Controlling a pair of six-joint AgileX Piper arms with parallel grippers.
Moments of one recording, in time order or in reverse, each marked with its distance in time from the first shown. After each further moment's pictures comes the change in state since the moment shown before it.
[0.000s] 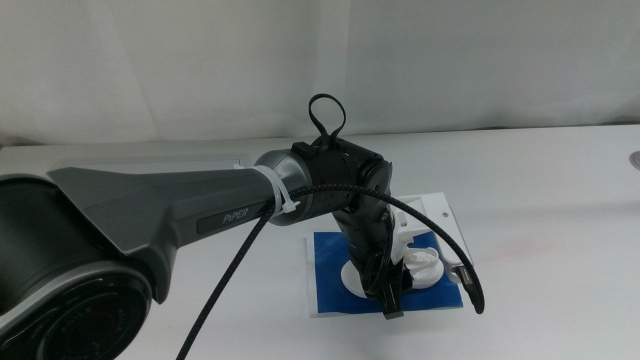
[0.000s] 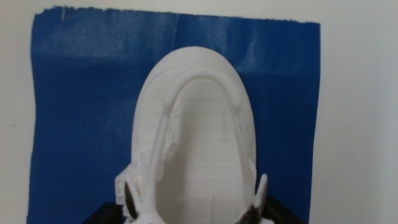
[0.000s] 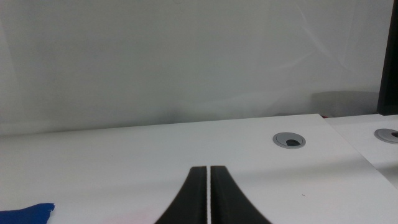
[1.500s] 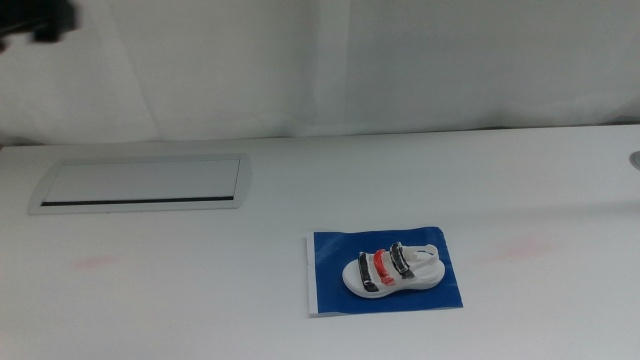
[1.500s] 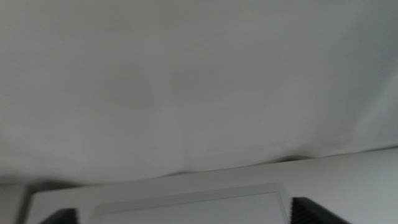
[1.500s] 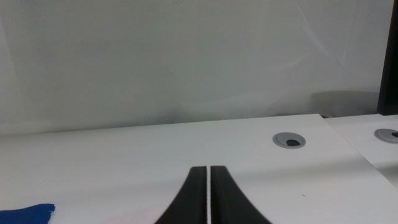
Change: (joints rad) left arm 0.757 -0.821 0.162 0.136 -0.044 -0.695; right arm 0.000 0.000 0.000 0.000 0.000 0.000
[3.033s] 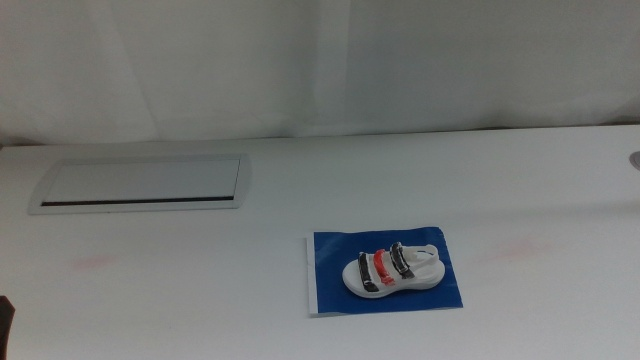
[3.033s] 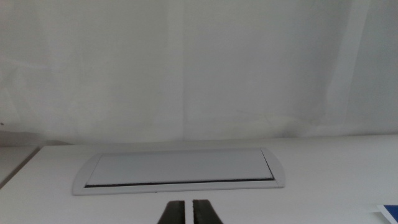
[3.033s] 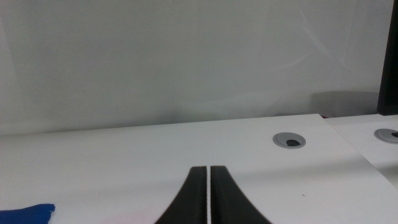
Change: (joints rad) left arm 0.029 -1.155 1.403 -0.074 -0.691 -0.026; right arm 0.000 0.000 0.000 0.000 0.000 0.000
